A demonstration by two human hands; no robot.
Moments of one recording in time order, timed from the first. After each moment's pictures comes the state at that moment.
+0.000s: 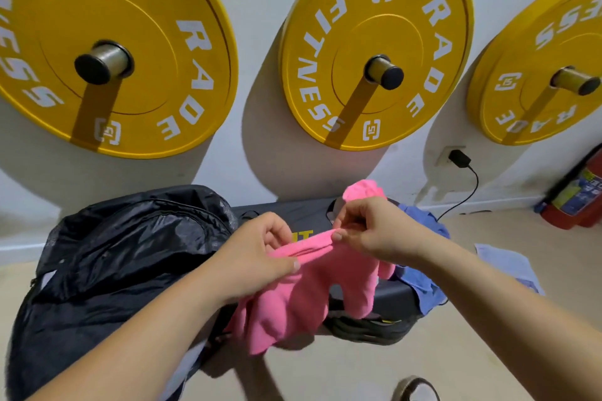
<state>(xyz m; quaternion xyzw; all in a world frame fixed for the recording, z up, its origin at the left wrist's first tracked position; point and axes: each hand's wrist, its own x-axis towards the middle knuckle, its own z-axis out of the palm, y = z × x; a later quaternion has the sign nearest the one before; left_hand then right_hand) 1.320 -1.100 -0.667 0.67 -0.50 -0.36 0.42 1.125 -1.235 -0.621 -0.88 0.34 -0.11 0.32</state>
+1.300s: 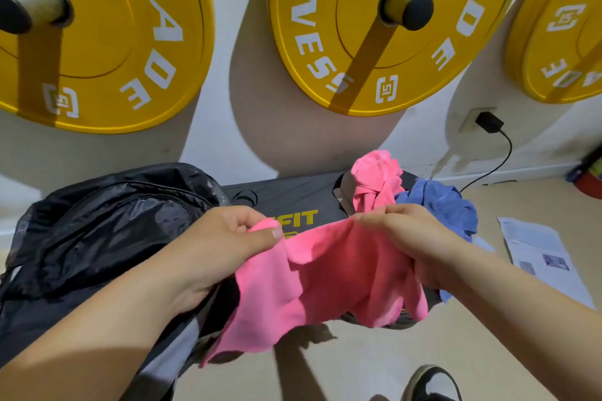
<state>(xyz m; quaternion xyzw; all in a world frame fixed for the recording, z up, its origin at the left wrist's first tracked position) 1.335 -1.118 -0.676 0.71 -0.32 -0.47 0.43 1.118 -1.270 -0.698 -0.59 0.54 -0.19 0.57</state>
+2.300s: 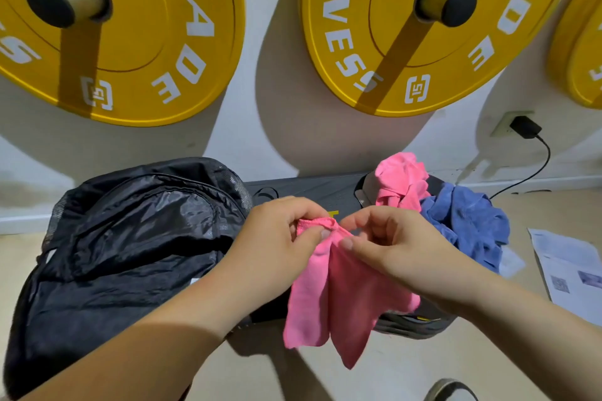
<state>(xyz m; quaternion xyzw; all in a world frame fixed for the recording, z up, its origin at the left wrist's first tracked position) 1.314 -1.132 -0.688 0.70 -0.52 -0.22 0.43 1.138 -1.237 -0.685 -0.75 0.33 -0.15 0.55</state>
